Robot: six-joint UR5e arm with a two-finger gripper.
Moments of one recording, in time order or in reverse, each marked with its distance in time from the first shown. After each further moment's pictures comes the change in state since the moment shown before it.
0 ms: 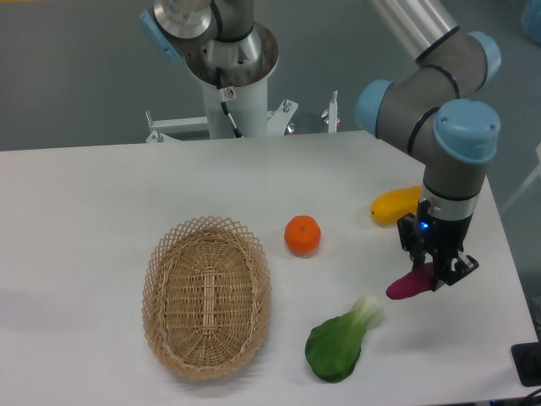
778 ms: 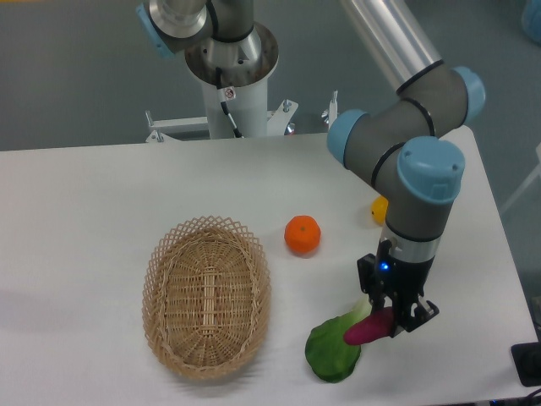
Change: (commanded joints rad) arm -0.083 -0.084 0.034 0.038 0.005 -0.020
